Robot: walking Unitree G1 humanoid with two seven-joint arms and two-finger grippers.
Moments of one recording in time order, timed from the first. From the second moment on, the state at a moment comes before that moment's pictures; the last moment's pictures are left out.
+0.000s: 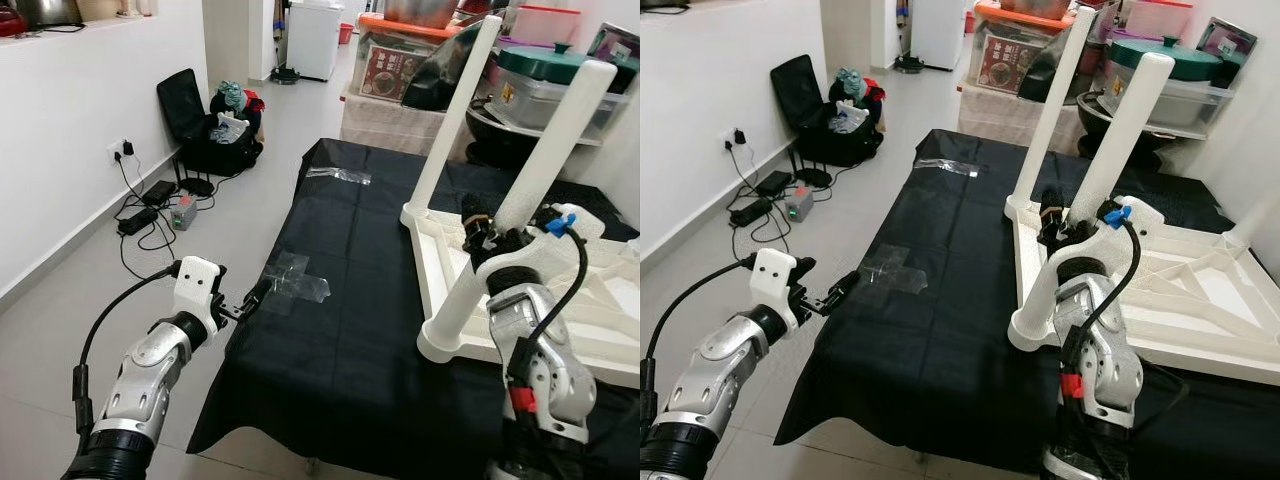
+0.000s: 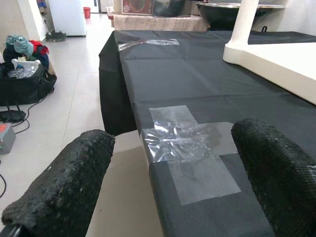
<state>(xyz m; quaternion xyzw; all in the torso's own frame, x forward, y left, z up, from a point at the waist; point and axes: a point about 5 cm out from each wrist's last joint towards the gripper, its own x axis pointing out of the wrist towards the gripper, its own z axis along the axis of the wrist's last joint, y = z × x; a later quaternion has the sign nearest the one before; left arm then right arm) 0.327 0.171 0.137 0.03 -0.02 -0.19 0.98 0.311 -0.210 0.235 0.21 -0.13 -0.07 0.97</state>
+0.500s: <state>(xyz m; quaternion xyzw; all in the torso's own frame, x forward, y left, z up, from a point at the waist) 0.327 0.172 0.134 0.03 -0.02 -0.19 0.98 0.316 -0.208 0.252 0.07 -0.18 -0.07 0.98</state>
